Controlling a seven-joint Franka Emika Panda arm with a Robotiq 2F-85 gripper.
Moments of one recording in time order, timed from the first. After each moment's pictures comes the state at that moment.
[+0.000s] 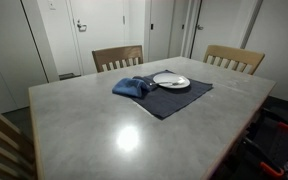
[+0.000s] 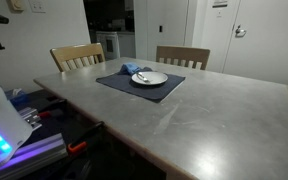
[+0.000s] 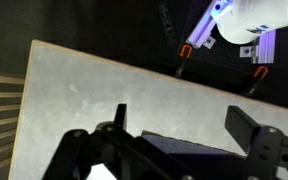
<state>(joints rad) -0.09 -0.76 -0.29 -2.29 -0.36 1.43 -0.58</state>
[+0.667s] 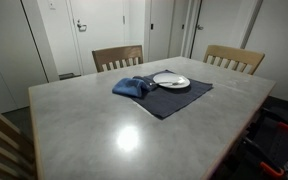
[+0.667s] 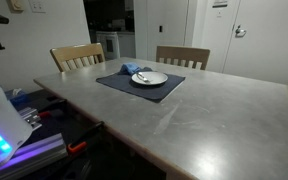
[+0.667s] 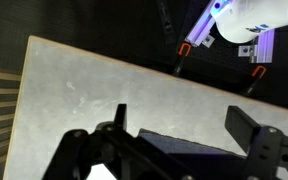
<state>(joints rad) -0.06 -0.76 -0.31 -2.30 -0.36 1.43 -0.58</state>
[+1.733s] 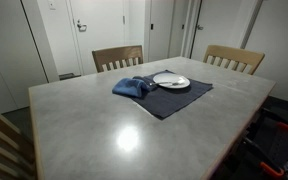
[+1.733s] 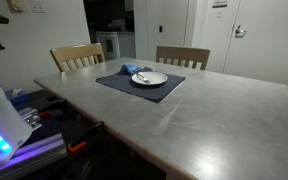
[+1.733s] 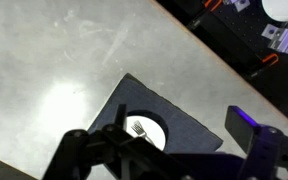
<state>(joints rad) 0.03 -0.64 -0.44 -2.37 -0.24 1.78 -0.96</state>
